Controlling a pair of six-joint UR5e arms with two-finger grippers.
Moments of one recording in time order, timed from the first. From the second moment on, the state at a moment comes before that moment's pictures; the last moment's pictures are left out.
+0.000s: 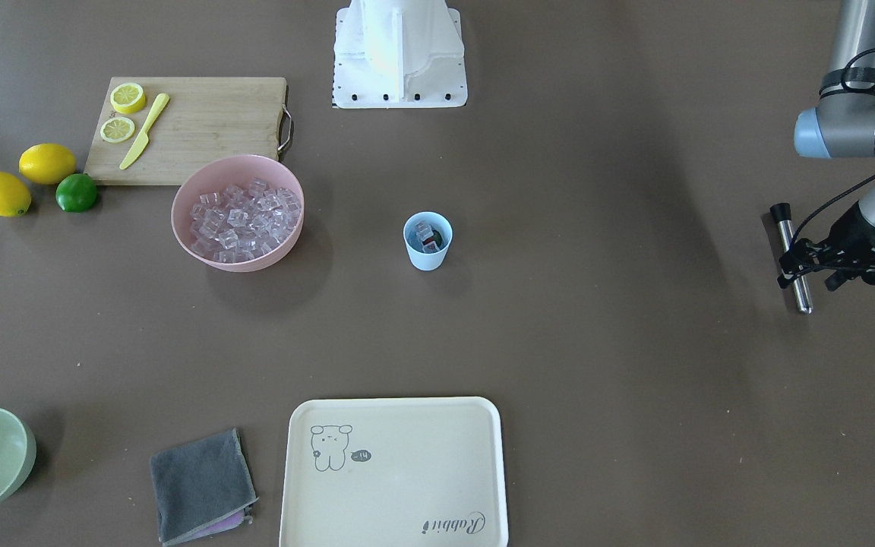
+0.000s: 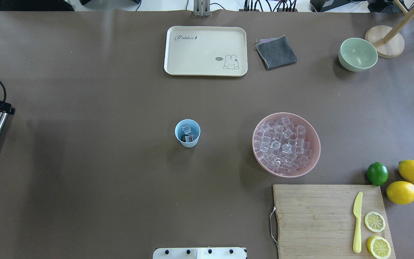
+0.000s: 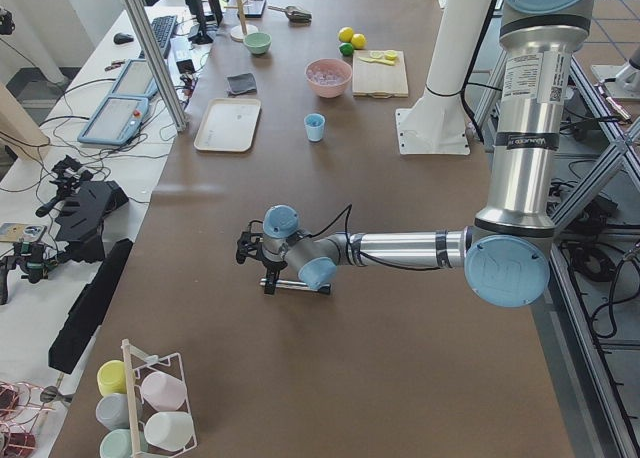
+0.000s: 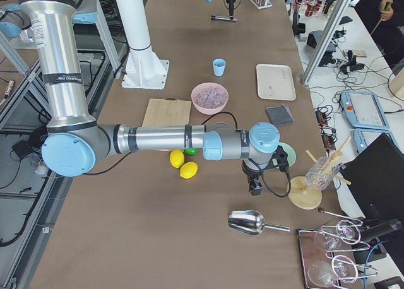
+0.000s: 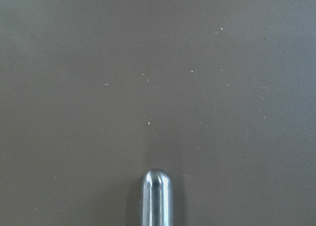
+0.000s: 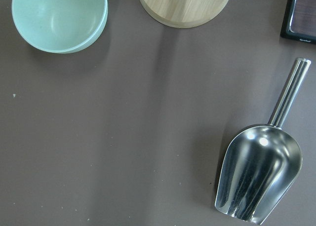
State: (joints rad) left arm -1.09 -1.62 -1.37 -2.39 -2.16 -0.70; right arm 1.56 -1.43 1.51 -1.56 2.41 -0.14
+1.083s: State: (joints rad) left arm -1.09 -1.60 -1.37 -2.39 -2.16 -0.70; right arm 1.57 -1.43 1.51 -1.56 2.40 -0.15
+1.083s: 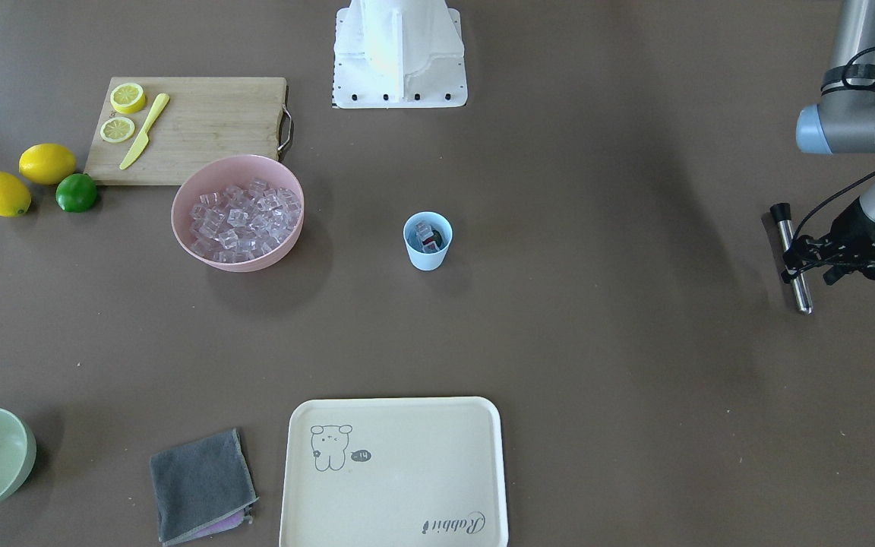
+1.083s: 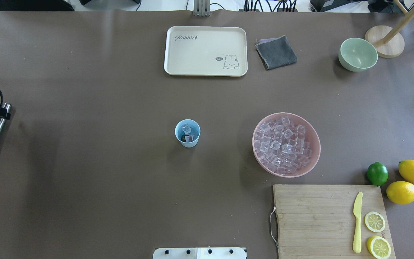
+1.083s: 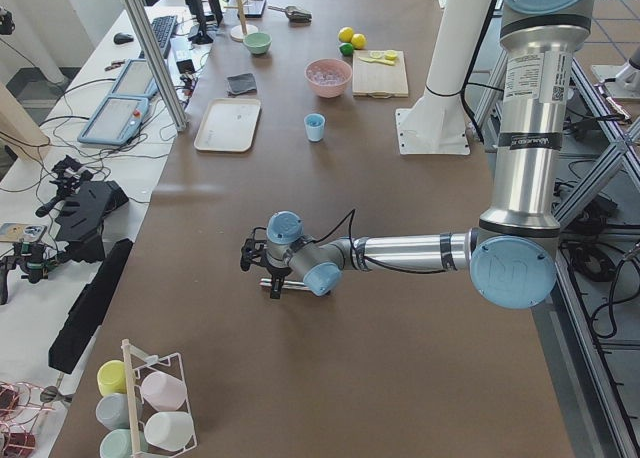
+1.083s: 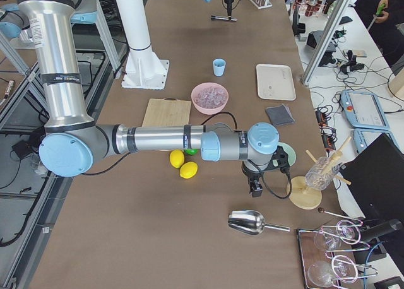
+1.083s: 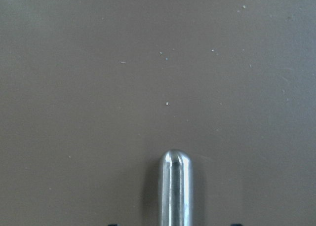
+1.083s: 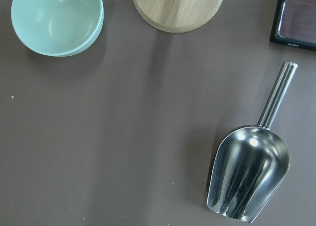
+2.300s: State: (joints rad) left arm -1.36 -1.65 -1.48 -2.11 -2.37 -0.49; right arm 1.55 -1.42 1.50 -1.56 2.39 -0.15
